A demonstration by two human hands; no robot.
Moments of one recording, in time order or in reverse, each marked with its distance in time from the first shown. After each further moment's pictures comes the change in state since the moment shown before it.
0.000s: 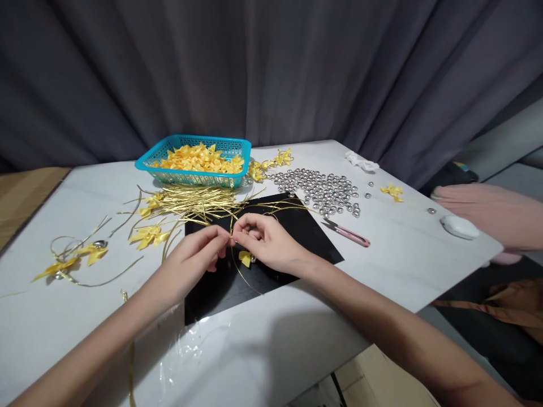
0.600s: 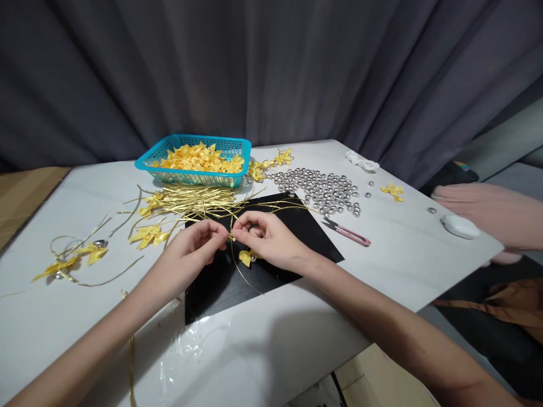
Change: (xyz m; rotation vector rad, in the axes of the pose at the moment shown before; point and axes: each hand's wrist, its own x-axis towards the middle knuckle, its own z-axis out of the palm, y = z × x) left_hand 0.002 0.007 -0.001 -0.037 0.079 -0.020; right_hand 0.001 0.001 -0.002 -0.010 0.020 0.030
